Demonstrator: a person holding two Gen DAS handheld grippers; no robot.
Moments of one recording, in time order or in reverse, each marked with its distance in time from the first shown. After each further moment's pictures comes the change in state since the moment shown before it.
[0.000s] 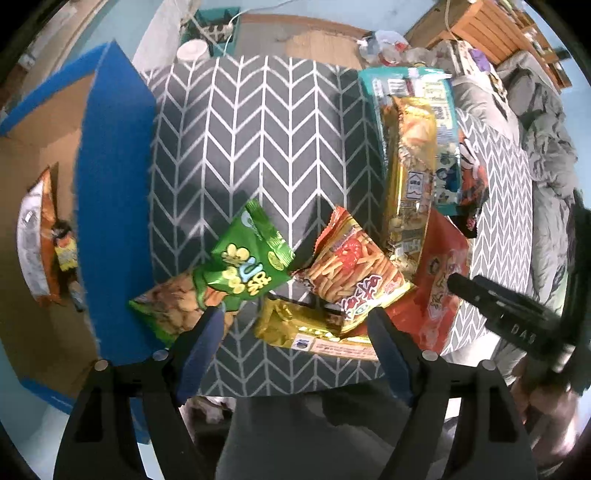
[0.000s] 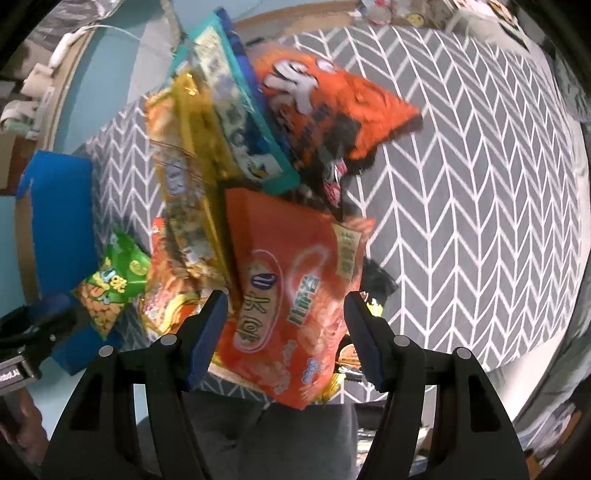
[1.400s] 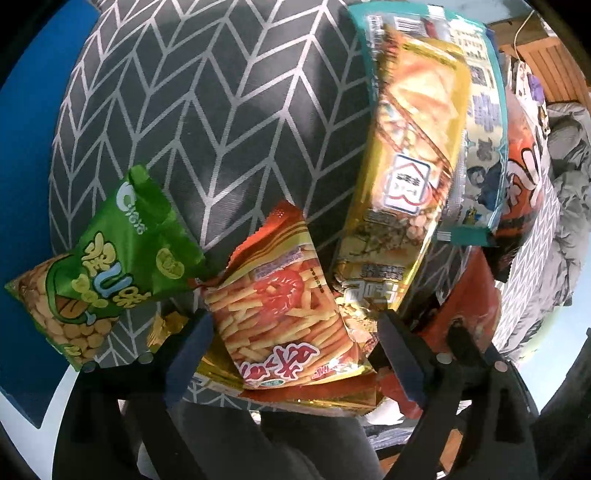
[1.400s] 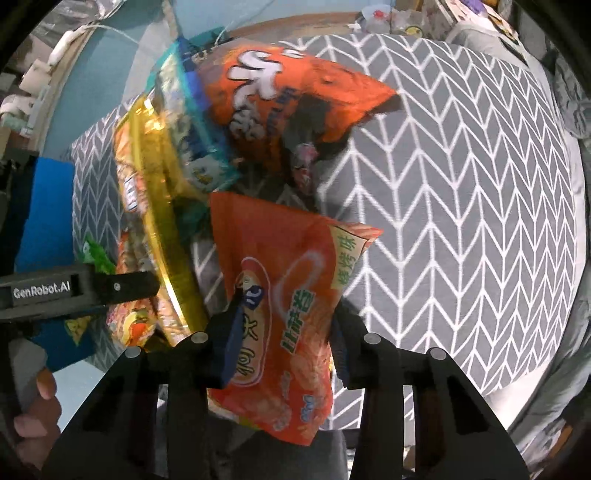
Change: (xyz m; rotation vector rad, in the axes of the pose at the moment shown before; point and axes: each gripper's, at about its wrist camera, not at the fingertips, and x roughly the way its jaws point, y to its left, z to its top) left arm 0.095 -0.067 0.039 -0.255 0.197 -0.056; right arm 0.030 -0.011 0.026 -0.053 -0.047 -0.026
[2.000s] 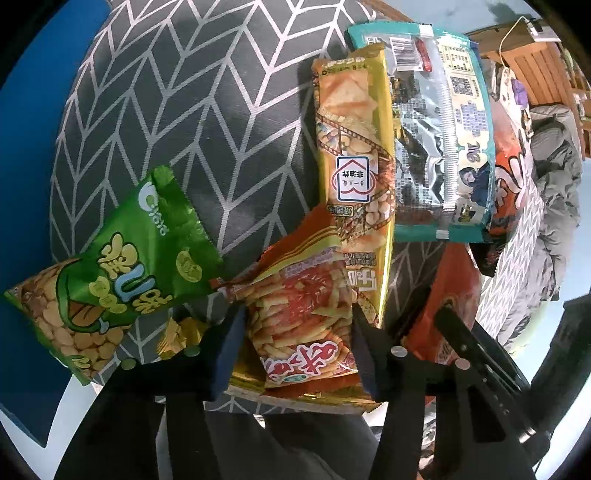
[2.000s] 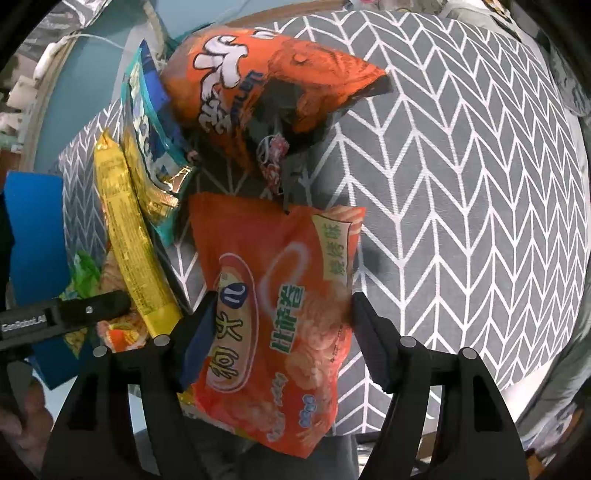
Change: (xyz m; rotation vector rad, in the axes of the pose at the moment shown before) left arm 0.003 0.031 -0.011 0.024 -0.030 -0.080; right arm 0.013 -0.011 0.002 0.036 0.026 -0.006
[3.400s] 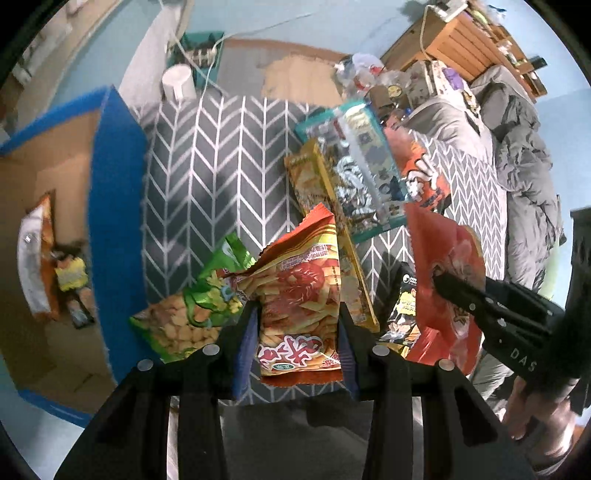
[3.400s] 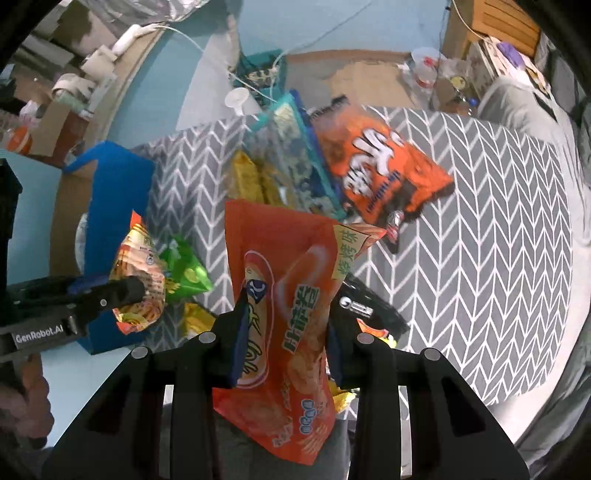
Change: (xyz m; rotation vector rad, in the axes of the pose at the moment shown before) left arm -0.129 0.017 -0.033 0.304 -0.259 0.050; right arm -0.115 0.060 -0.022 -0.222 -0.129 0.088
